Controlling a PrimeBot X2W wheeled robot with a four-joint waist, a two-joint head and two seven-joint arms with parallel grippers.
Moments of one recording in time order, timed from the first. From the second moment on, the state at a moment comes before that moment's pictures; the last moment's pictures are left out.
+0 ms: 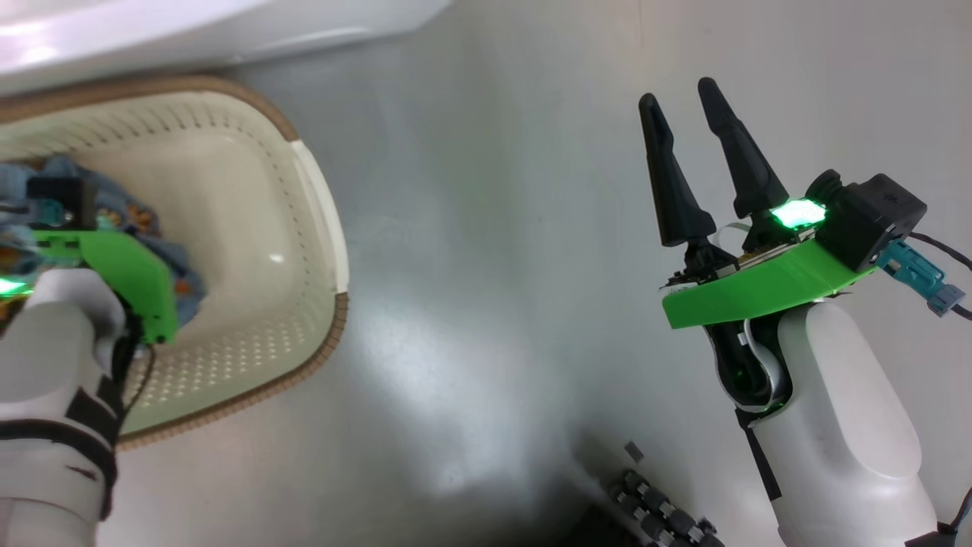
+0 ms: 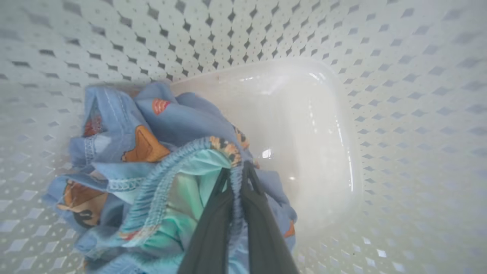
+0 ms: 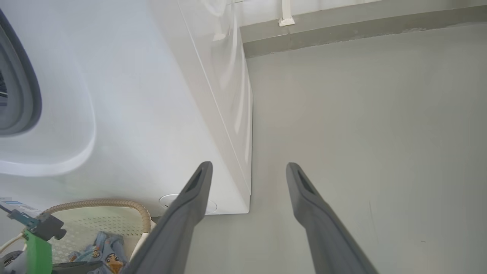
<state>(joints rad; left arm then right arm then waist) -1.03 0.23 -0.28 1.29 -0.23 -0.07 -0.01 -0.58 -0.05 0.18 0.18 0.43 0.13 -0.26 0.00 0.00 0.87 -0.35</state>
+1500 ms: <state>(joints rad) -0.28 0.11 -0.16 0.32 -0.47 -0.07 -0.25 -0.28 -0.16 0.12 0.30 0.40 0.13 -0.26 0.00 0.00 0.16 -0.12</state>
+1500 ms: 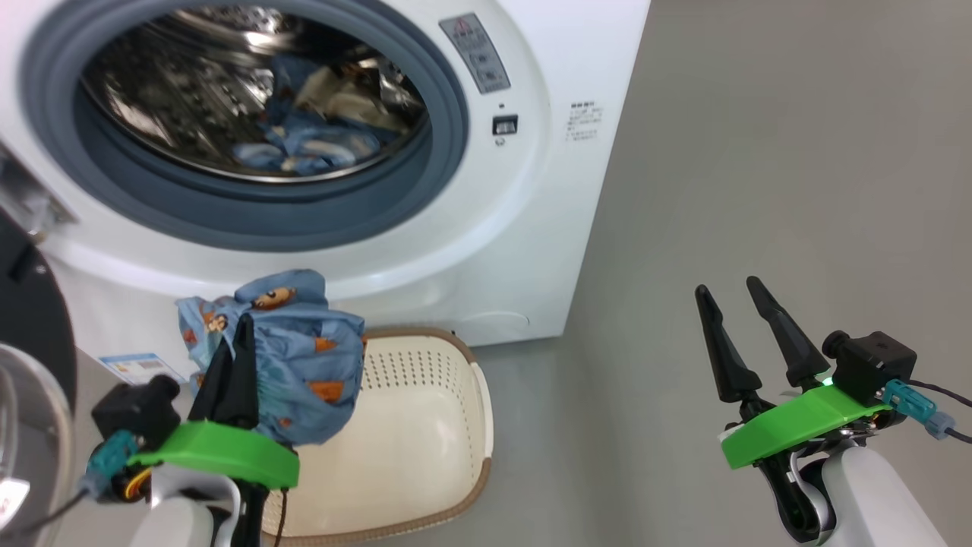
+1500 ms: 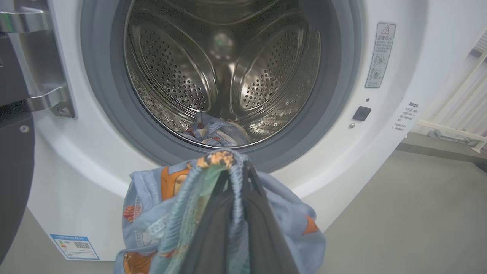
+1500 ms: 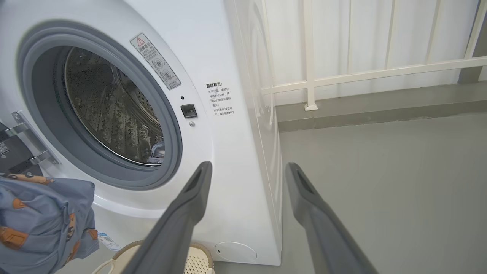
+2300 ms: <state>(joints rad) -0.18 0.11 -0.15 0.17 -0.41 -0.03 -0.26 -0.26 -0.19 0.13 0.29 0.40 0.13 -0.26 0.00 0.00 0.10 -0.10</state>
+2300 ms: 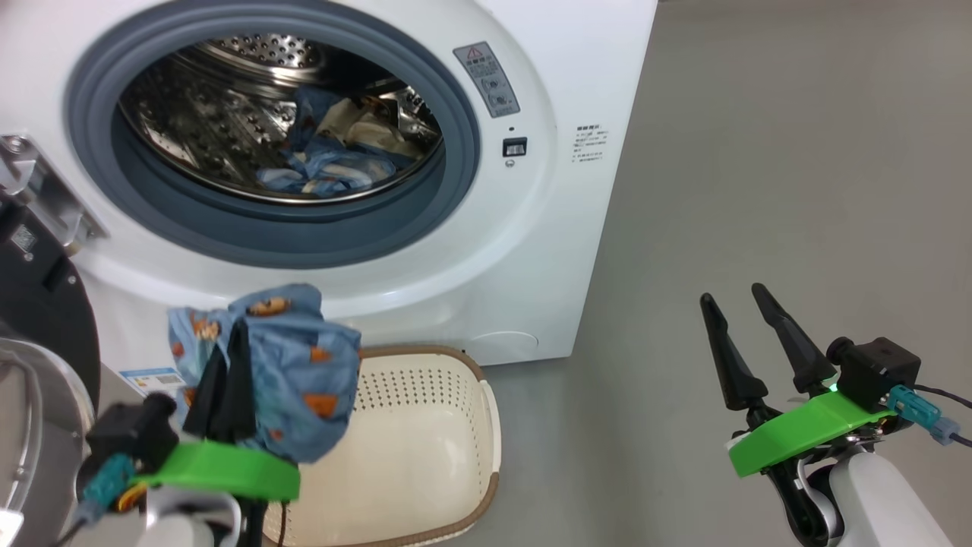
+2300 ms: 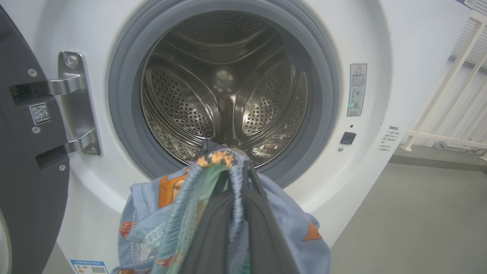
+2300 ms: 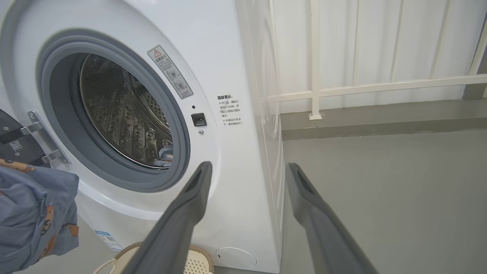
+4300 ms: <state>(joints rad) -1.36 0.24 -0.08 1.00 -0.21 -0.01 -0.26 -0.46 -0.05 0.18 0.21 0.43 0.13 -0.26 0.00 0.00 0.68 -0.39</state>
